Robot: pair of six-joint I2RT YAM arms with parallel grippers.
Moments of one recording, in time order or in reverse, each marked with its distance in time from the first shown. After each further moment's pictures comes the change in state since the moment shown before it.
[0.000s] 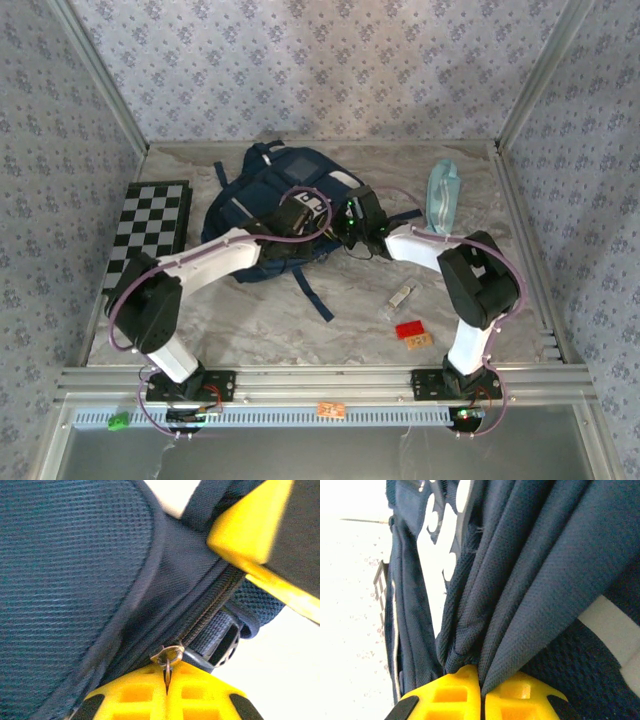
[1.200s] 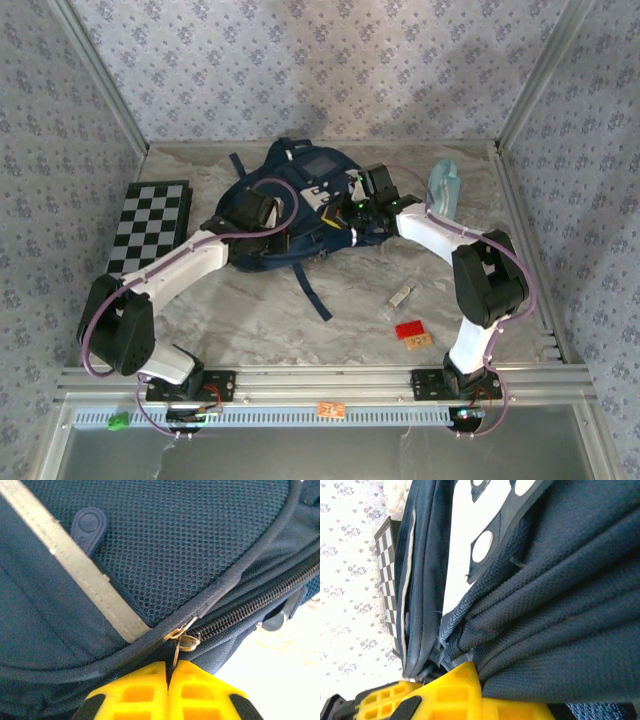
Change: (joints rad) left arm 0.172 -0.146 -0.074 -0.052 0.124 0.059; right arm -0.094 -0.004 0.195 -0.324 -0.213 -0.247
